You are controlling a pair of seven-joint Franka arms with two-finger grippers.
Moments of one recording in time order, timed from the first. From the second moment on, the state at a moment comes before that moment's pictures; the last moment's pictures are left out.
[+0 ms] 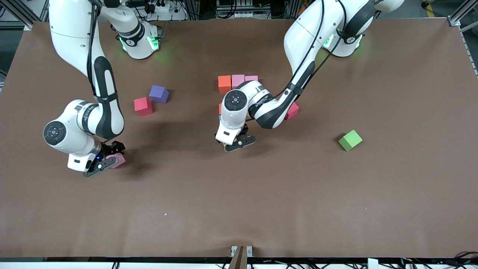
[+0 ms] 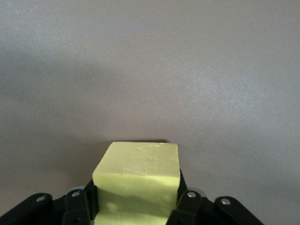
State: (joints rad) left arm -0.69 0.93 -0.18 -1.28 0.11 2.30 -1.25; right arm 0.57 0.62 -0.63 -1.94 0.46 2.37 -0.86
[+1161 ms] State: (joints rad) left arm -0.70 0.93 -0.20 -1.28 0.10 2.27 -1.10; right arm 0.56 0.63 -0.62 -1.96 0.48 2.42 -0.92
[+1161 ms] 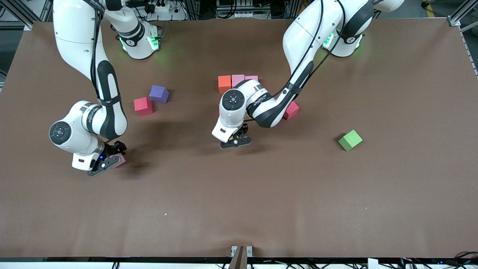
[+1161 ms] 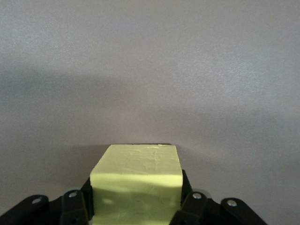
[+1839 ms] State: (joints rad) left arm -0.69 0.90 -0.20 -1.24 0.03 2.24 -1.10; right arm 0.60 0.62 -0.60 -1.92 0.49 2.40 -0.91
